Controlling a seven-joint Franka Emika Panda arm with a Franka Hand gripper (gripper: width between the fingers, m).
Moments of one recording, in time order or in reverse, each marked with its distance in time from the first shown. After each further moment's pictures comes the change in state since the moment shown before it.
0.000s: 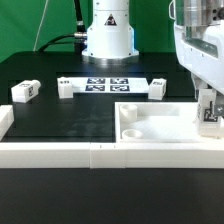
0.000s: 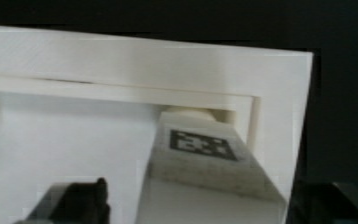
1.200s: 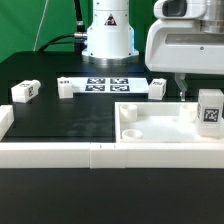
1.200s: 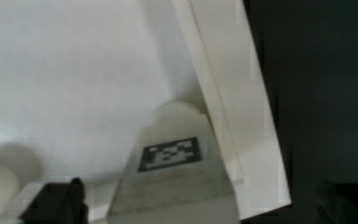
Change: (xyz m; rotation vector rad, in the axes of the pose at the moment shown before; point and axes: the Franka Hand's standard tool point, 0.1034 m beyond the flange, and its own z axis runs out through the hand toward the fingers) arm -0.008 0.003 -0.005 -0.109 0.034 -1.305
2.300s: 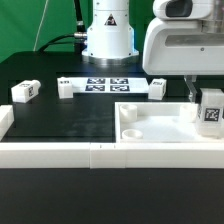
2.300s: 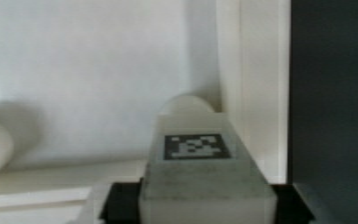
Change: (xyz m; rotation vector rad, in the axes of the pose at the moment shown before) arm 0.002 0.007 0.001 0.008 0.002 -0.038
